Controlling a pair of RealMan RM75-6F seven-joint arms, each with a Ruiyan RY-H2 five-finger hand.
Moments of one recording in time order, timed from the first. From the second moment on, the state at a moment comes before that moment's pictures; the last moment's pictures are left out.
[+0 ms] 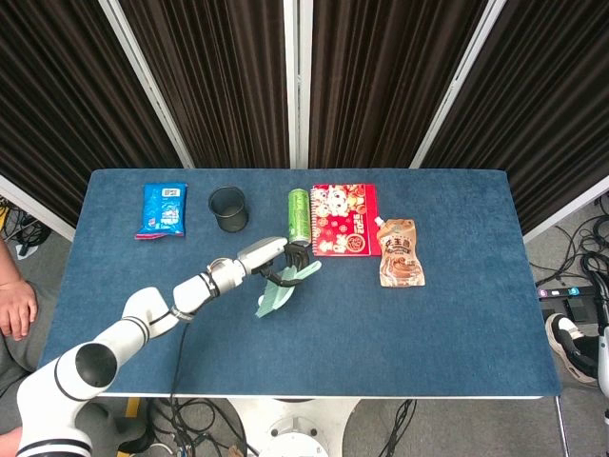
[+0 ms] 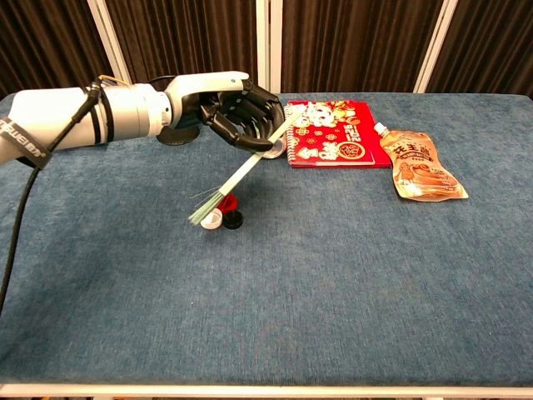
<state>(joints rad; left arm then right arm) -1.11 -1.85 0.10 -0.60 1.69 0.97 -1.41 -0.04 -1.05 0.13 -1.69 -1.52 1.70 -0.13</state>
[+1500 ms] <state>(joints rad) -0.52 -1.42 -0.08 -1.11 1.22 1.17 -0.11 0.05 -1.04 0.12 -1.64 -1.48 1.49 -0.05</state>
